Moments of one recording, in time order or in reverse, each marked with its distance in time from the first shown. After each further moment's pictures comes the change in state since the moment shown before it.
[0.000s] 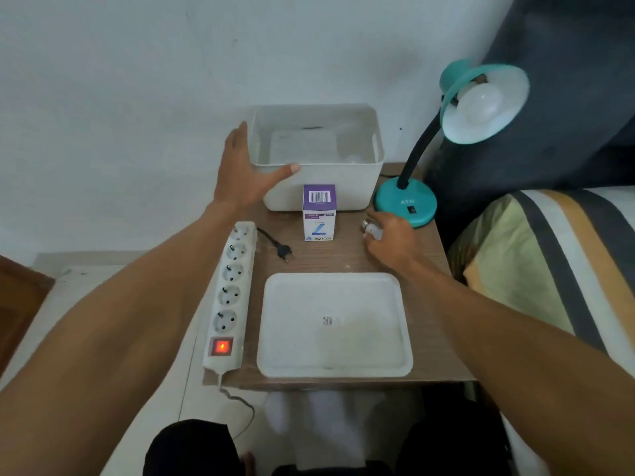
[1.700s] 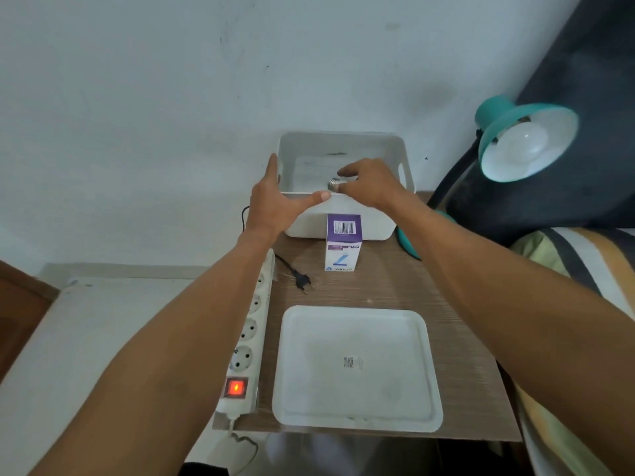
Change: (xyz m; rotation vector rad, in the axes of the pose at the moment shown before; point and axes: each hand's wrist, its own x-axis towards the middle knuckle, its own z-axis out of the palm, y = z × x) left_hand 0.018 -0.010 0.019 -0.233 0.023 -0.063; right_hand 0.137 -0.116 -0.037 0.049 -0.138 -0.181
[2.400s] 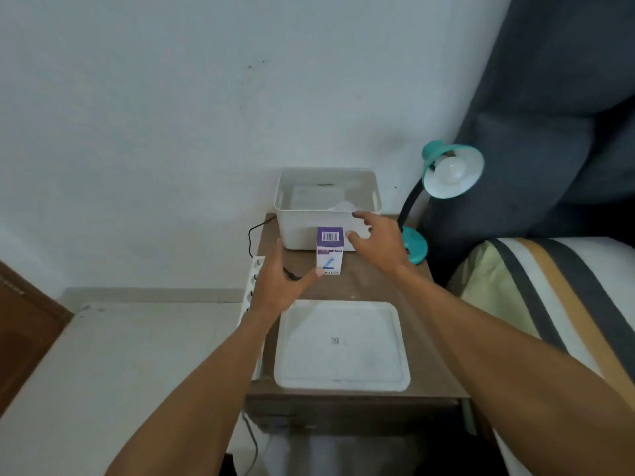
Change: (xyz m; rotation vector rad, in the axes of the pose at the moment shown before) left_hand -0.175 0.023 -0.016 0.050 -0.072 -0.061; right_hand -0.158 0.003 -0.002 0.111 0.324 0.003
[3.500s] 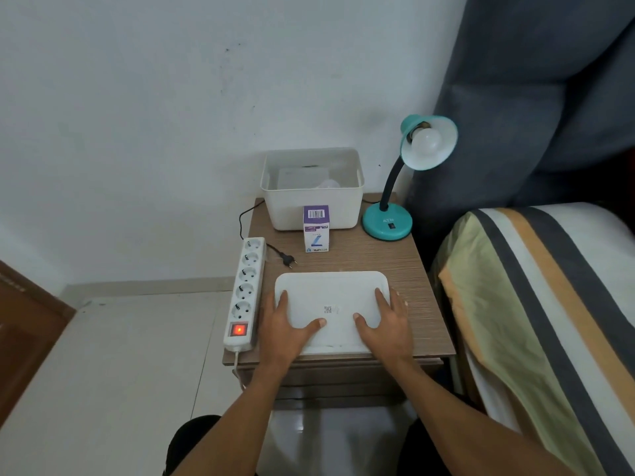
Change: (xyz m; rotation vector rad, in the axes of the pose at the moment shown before) left_hand -0.115 -0.051 0.052 0.277 -0.039 -0.199; right_hand -0.198 0.086 0.056 -0.179 -0.058 0.378
